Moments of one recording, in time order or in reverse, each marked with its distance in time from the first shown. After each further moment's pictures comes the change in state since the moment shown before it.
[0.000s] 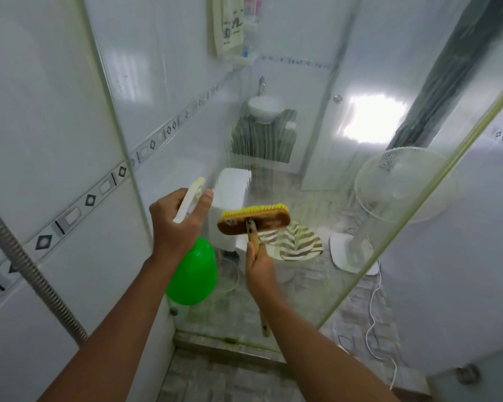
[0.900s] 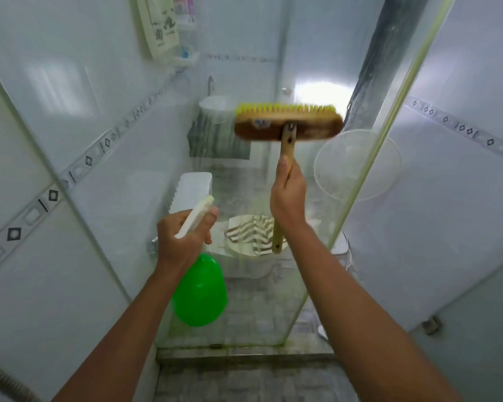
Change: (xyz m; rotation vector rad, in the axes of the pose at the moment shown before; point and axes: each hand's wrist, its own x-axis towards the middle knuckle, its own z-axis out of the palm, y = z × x) left_hand -0.031 0.037 0.069 -0.226 -0.279 -0.118; right_hand 0.078 -0.094 -0.171 0.198 0.468 -0.279
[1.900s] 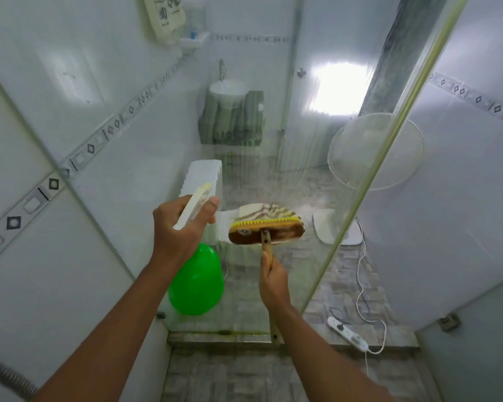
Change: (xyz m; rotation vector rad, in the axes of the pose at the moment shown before) left_hand 0.000 0.004 0.003 0.134 -0.004 0.042; right_hand -0.173 0.155 0.007 -0.064 -0.273 0.438
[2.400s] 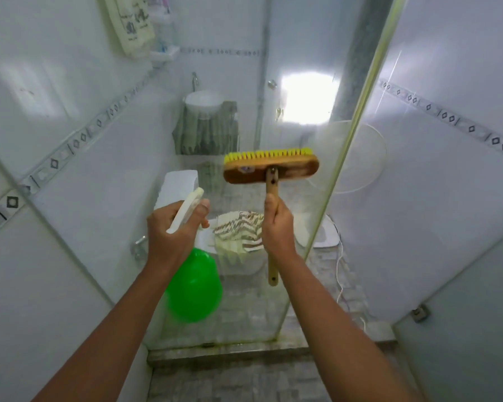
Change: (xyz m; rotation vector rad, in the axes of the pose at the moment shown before) left_hand 0.001 0.019 0.035 -0.088 -0.003 -0.071; right_hand 0.064 -0.125 -0.080 0.029 0.176 -0.282
